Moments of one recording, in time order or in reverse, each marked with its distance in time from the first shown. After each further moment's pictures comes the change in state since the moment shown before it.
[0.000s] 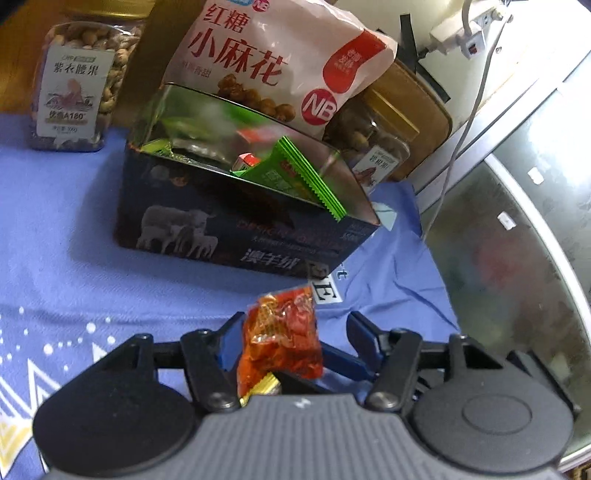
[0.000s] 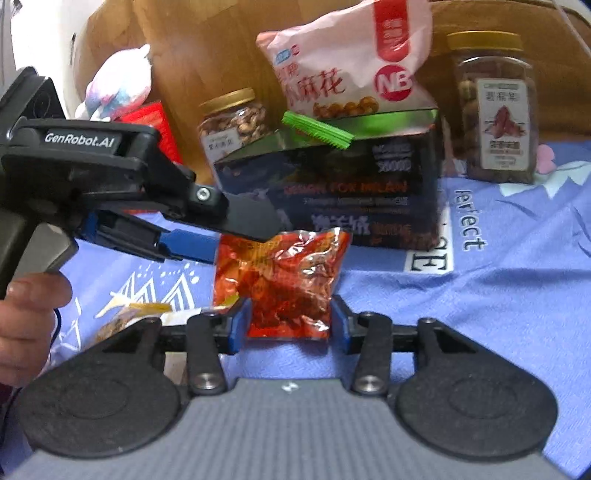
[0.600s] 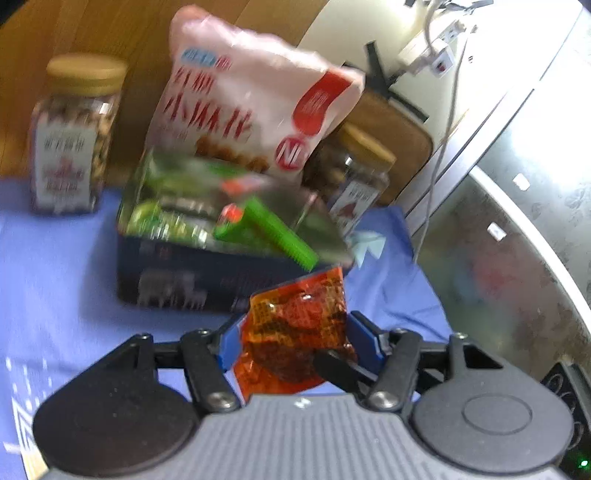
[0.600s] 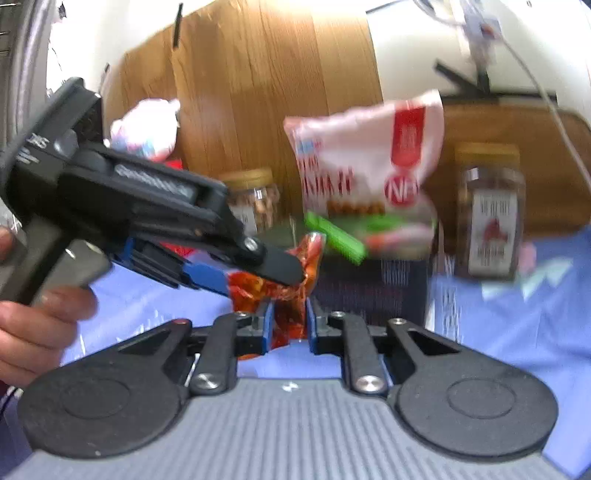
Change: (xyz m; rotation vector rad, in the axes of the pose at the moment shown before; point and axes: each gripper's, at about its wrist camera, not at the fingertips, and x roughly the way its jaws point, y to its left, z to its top) left arm -0.027 -0.028 0.023 0.091 -0.104 0.015; right arm -0.037 0.030 0.031 -0.165 -0.241 -0.046
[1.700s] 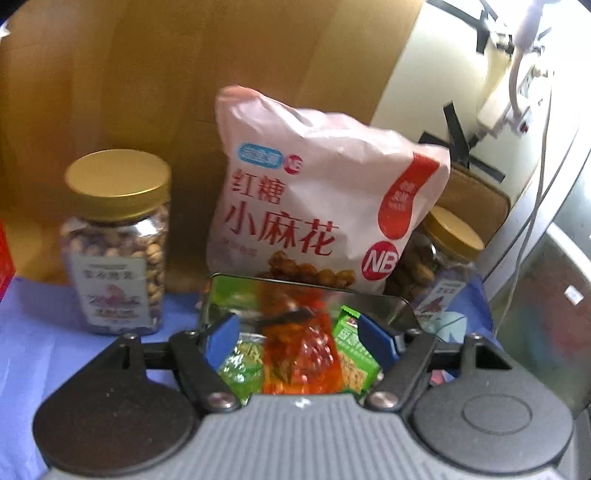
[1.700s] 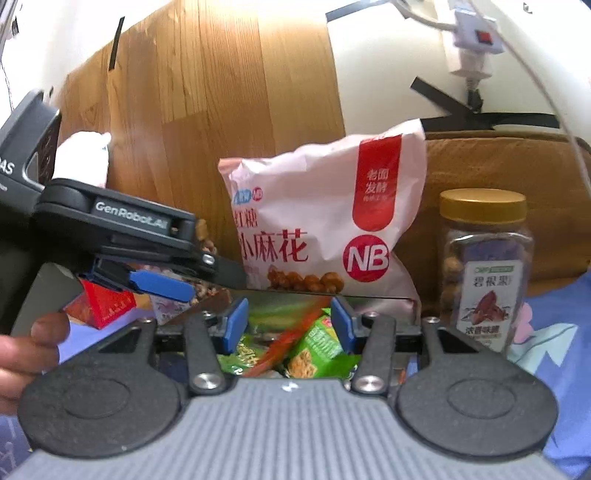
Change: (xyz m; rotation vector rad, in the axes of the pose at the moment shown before) left arm 0.015 0.030 0.075 0.004 -0.121 0.218; right arm 0.062 -0.034 0.038 0.064 -0.066 -0.100
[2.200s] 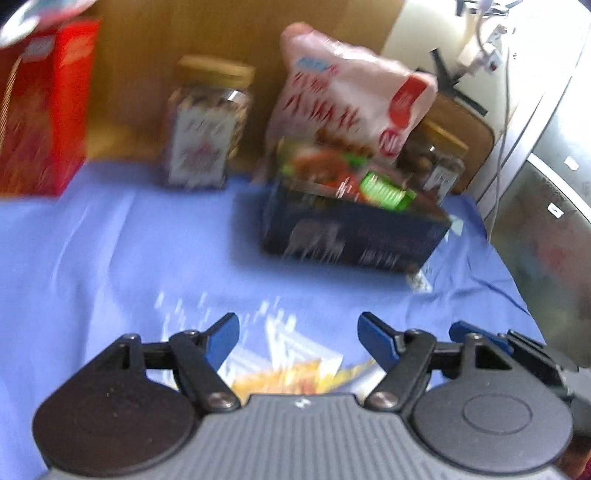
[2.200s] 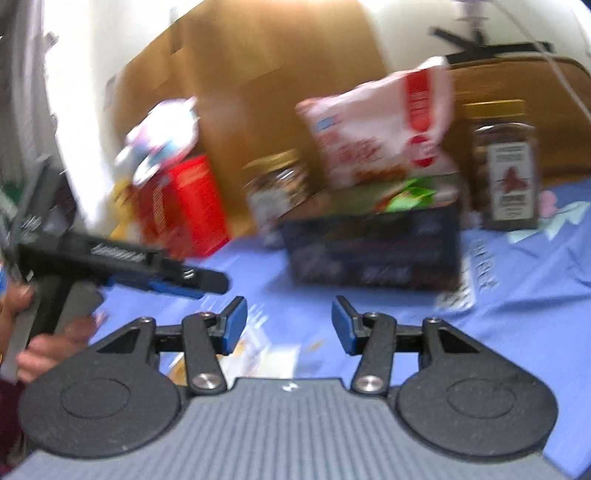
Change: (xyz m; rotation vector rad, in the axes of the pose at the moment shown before) left arm -0.090 0.051 -0.129 -0.001 0.117 0.013; right arm -0.099 0.070 -0.070 0.020 0.192 0.203
